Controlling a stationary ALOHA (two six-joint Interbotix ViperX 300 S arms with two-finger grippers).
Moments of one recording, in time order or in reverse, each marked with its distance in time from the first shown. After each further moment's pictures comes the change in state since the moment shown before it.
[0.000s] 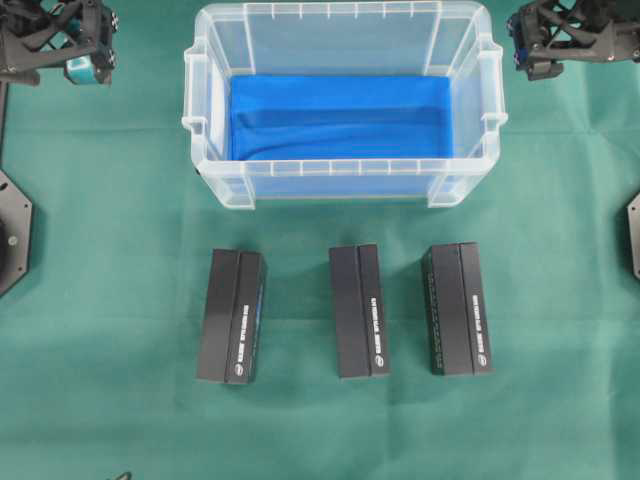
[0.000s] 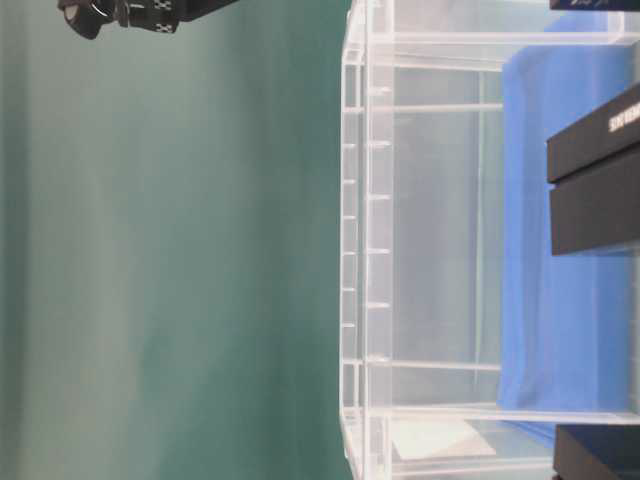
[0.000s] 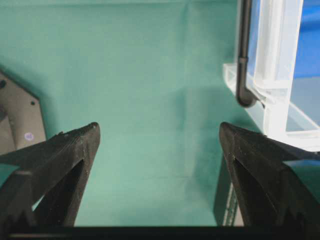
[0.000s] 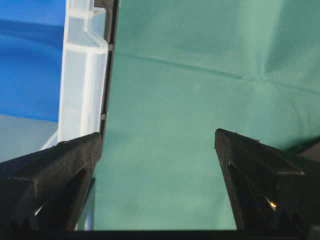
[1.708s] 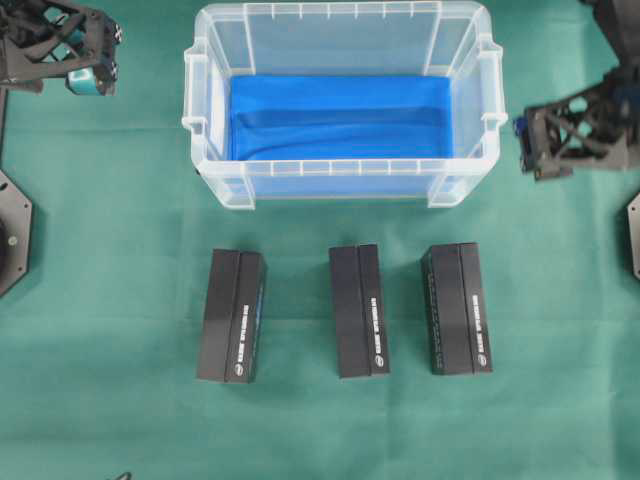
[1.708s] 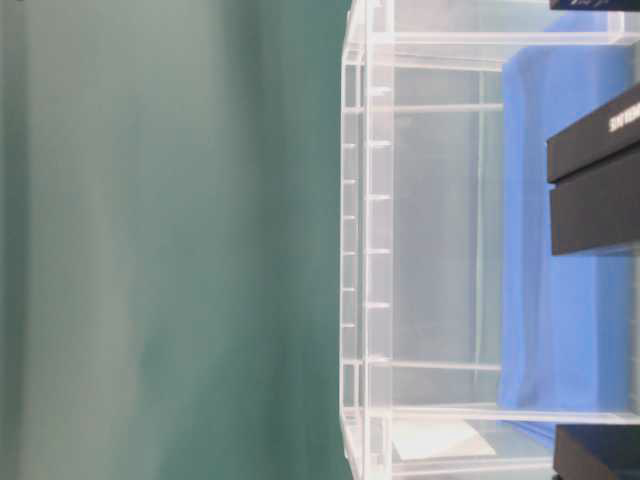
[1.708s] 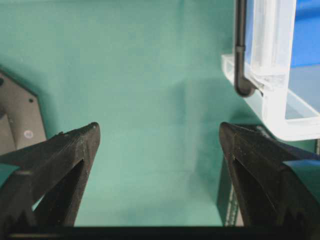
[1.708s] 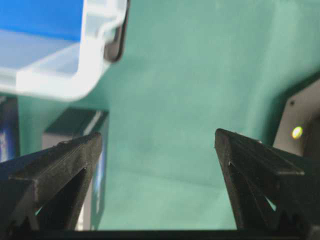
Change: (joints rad) left arm -0.035 0.000 0.000 0.000 0.000 -0.003; right arm 0.356 -0.052 -0.009 -0.057 0.127 0.337
